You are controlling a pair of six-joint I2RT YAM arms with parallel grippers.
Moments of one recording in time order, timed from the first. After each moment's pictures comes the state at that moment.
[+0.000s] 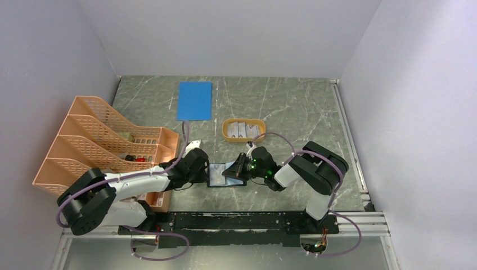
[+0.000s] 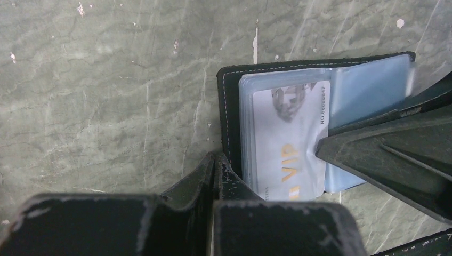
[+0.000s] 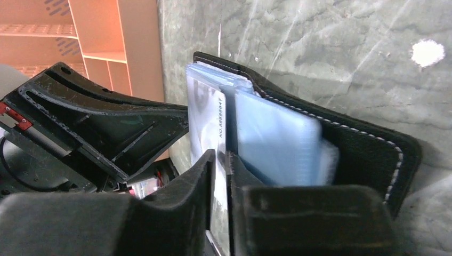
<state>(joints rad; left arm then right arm) -0.86 1.28 0.47 -0.13 -0.23 -0.85 0.80 1.78 0.40 0.90 -0.33 1.14</state>
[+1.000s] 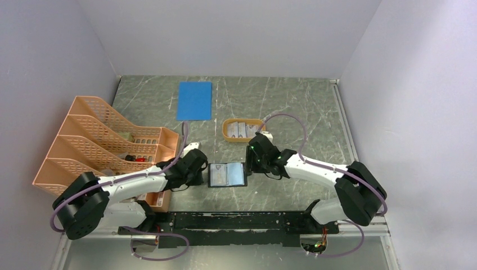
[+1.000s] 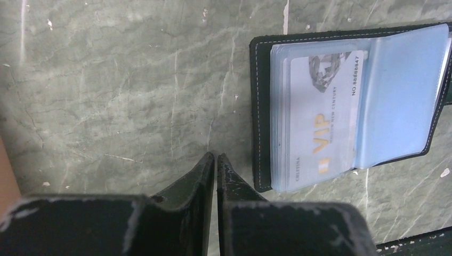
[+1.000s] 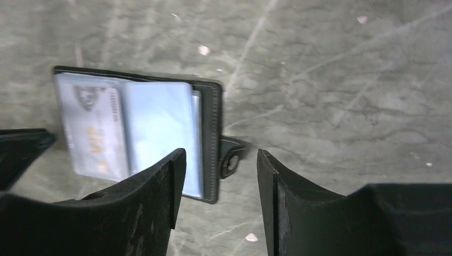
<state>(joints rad) -0.86 1.22 0.50 -0.29 -0.24 -0.83 0.79 1.36 0.68 -0.24 0.11 0.71</state>
